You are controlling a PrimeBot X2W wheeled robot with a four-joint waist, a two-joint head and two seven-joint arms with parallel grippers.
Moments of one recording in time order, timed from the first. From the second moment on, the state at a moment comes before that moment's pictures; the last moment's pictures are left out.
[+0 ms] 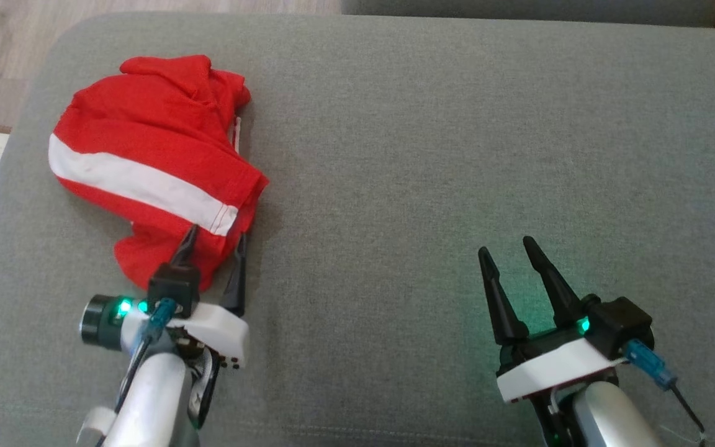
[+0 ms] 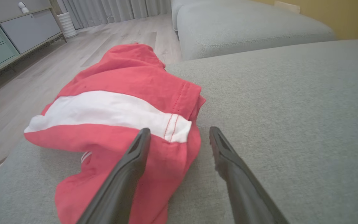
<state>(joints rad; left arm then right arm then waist) -0.24 0.06 -0.22 0.47 0.02 0.02 -0.25 -0.08 -0.05 0.26 0.25 0.22 0.13 -0.25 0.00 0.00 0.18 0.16</state>
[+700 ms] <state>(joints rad) -0.26 0.07 -0.22 0.32 -0.01 0.05 -0.25 -0.09 -0.05 0.26 0.27 0.23 0.13 -0.25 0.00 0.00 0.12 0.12</state>
